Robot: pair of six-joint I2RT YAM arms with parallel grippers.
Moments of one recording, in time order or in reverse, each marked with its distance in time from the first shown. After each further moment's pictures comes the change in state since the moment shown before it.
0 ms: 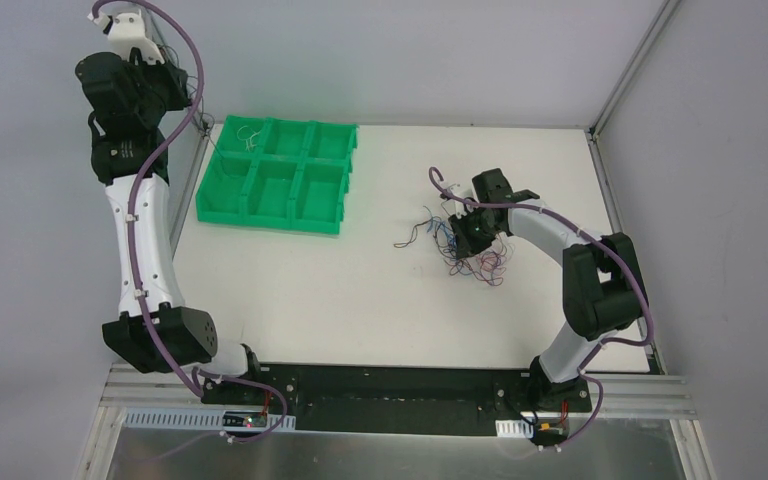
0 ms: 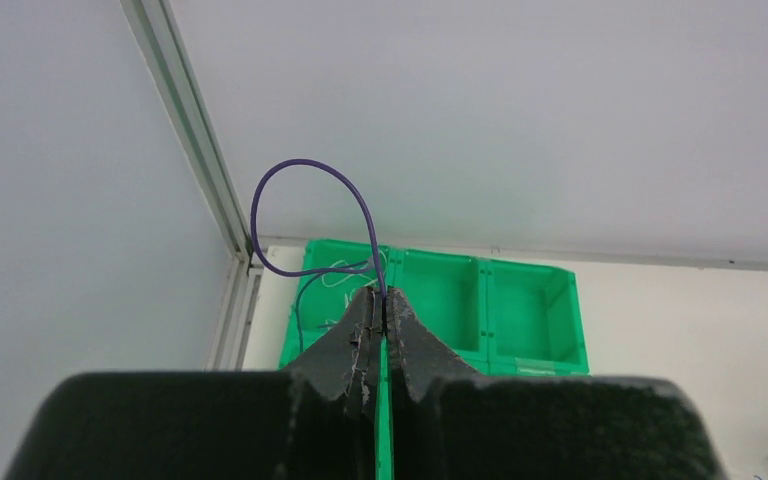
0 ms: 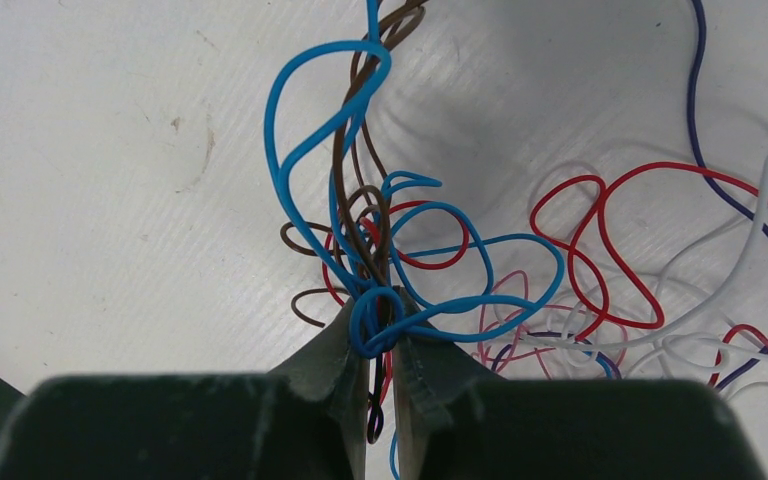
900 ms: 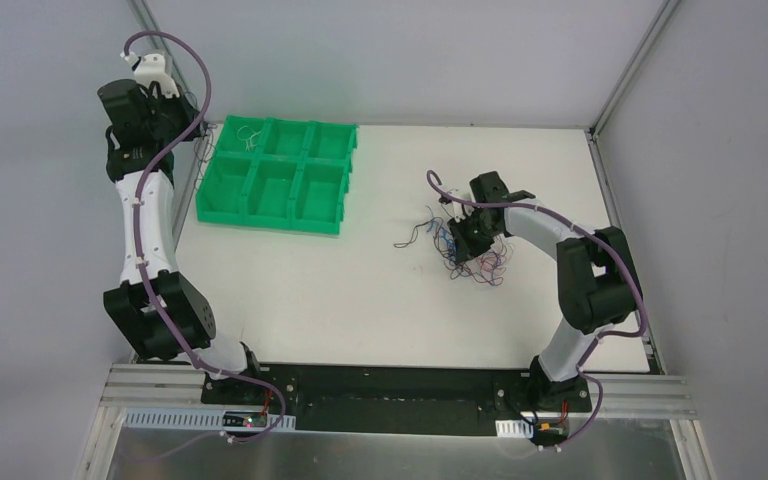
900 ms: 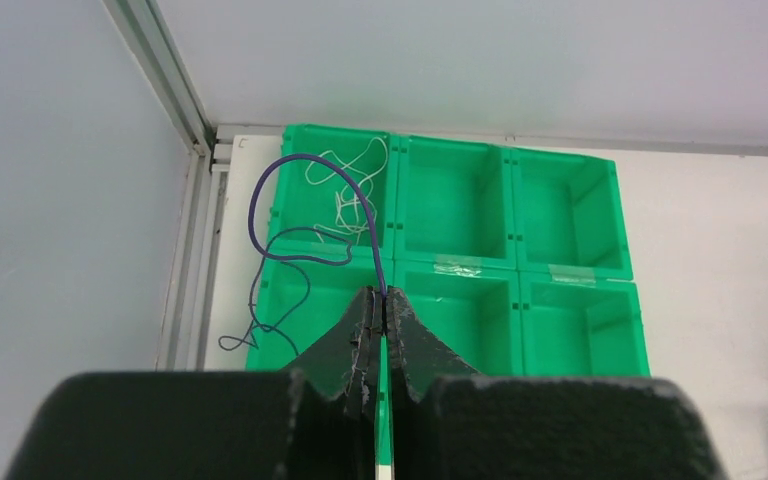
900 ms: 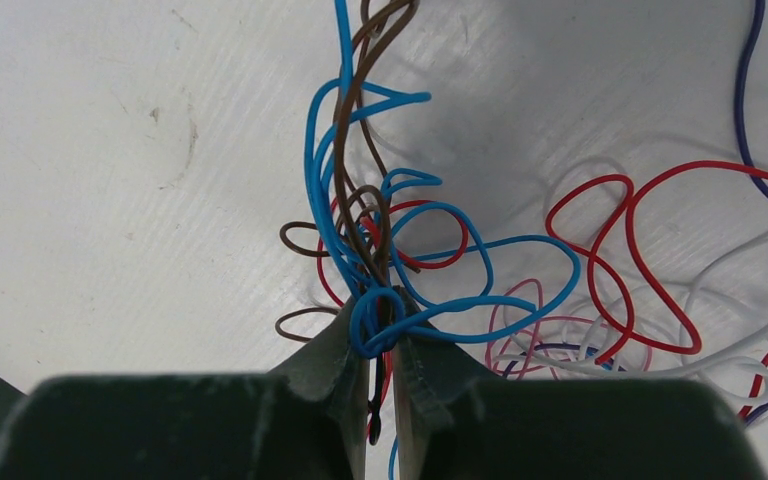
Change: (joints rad) left arm 0.072 0.078 -0.185 0.039 0.138 0.045; right arm 0.000 0.044 0.002 -0.011 -0.005 0.000
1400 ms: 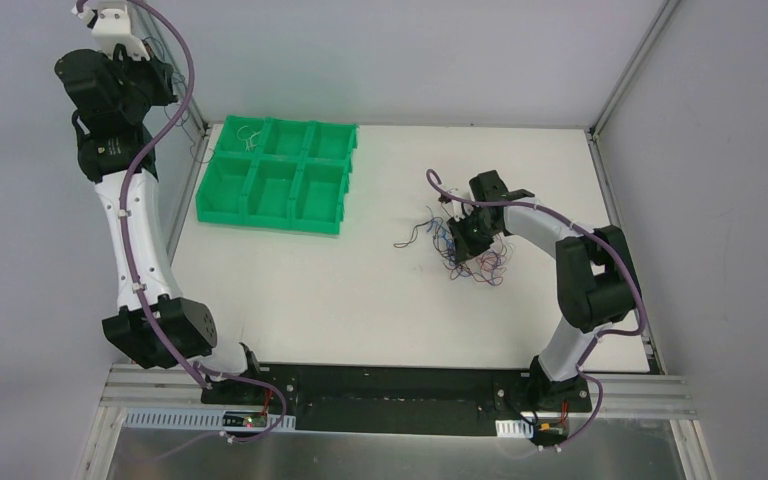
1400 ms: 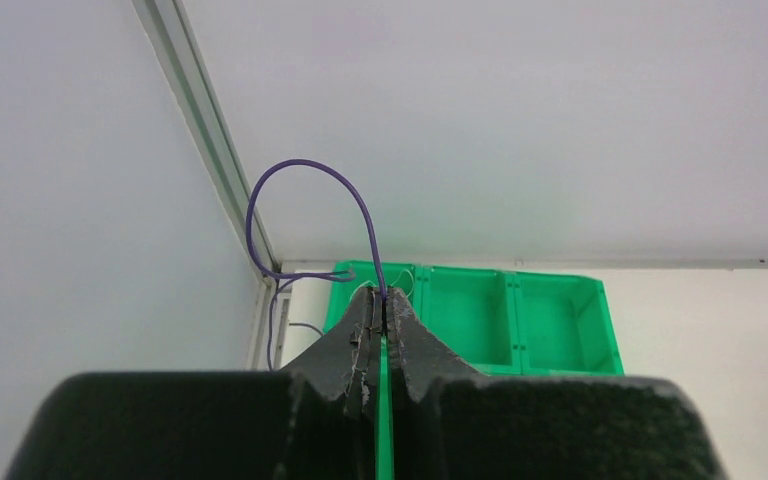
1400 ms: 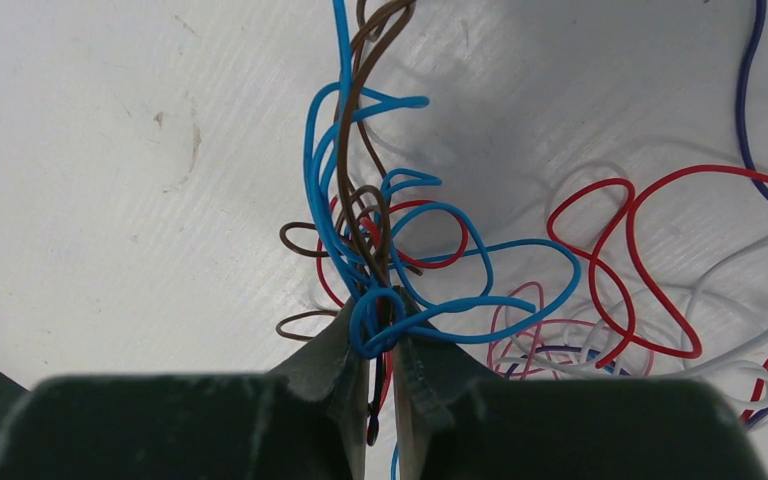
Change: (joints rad) left arm 0.000 -0.039 0.223 0.000 -0.039 0.002; right arm 0.000 0.010 0.013 -0.010 -0.003 0.005
